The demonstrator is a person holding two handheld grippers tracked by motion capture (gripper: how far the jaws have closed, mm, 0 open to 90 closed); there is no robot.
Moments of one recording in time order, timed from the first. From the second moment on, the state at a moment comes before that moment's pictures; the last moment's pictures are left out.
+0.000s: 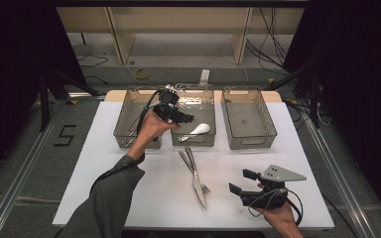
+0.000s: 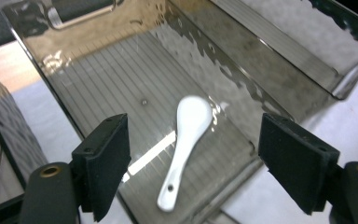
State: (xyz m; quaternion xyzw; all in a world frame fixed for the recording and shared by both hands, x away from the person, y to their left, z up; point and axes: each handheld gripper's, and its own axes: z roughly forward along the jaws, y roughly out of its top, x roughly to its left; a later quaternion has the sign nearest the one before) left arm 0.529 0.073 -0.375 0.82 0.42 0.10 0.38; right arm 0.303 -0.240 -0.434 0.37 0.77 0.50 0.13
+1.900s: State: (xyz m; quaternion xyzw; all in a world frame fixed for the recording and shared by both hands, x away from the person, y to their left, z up) left arm 0.377 0.174 -0.417 0.77 0.40 0.11 0.49; right arm 0.383 -0.167 -0.435 0.40 0.82 0.41 0.07
